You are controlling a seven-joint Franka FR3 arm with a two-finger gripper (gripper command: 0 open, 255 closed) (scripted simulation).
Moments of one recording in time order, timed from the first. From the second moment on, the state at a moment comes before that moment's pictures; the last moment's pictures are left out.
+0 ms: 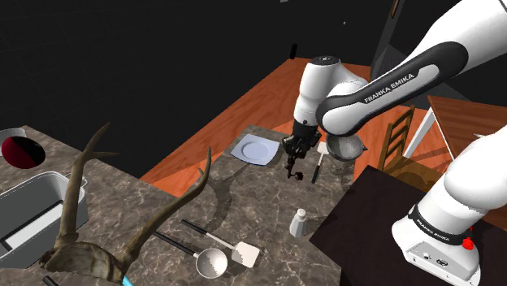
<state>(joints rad) -0.19 -0.27 0.48 -2.64 0.08 2.49 0.65</state>
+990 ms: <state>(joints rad) -0.35 -0.32 0.16 -2.73 0.04 2.52 0.20</state>
